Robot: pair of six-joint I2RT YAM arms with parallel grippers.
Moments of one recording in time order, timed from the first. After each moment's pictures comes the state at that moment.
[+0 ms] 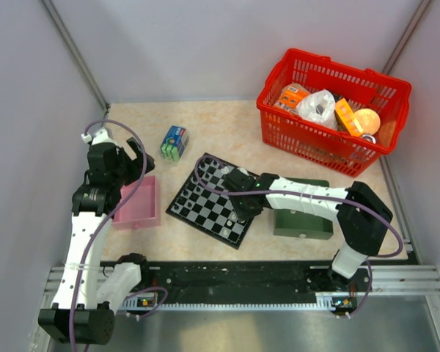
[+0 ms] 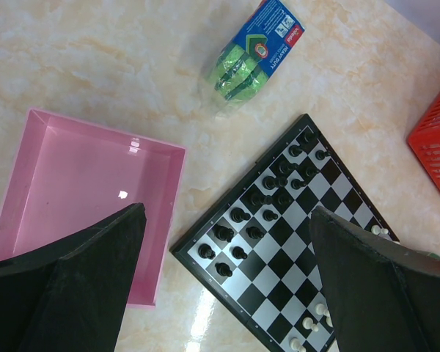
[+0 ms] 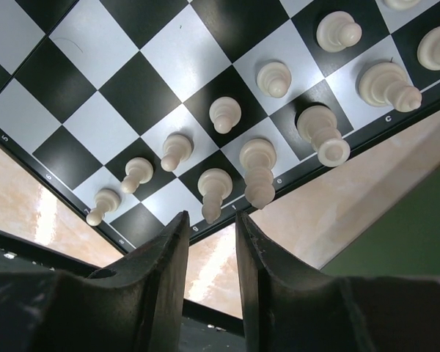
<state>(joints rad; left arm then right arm) -0.02 0.89 1.02 -0.67 -0.05 -0.53 0.99 1.67 1.15 -0.68 0.14 0.54</state>
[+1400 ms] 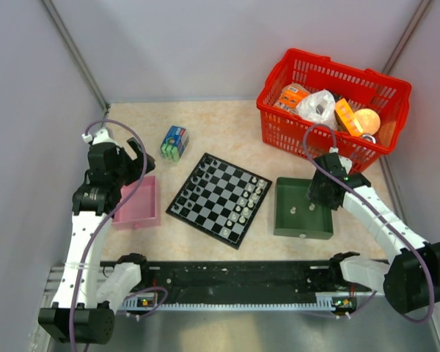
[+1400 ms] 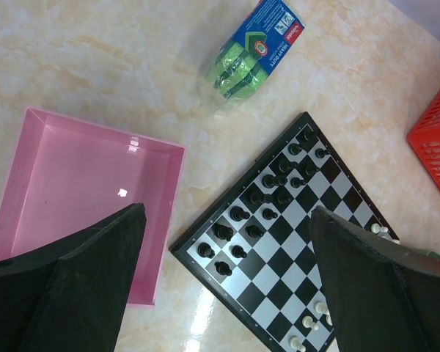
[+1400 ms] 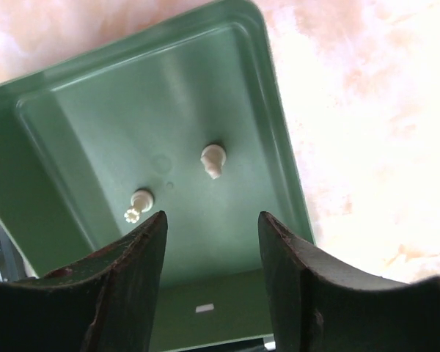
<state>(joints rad) -0.02 0.90 1.02 -0.67 -0.04 -0.53 0.29 1.13 0.81 -0.80 0.27 0.64</state>
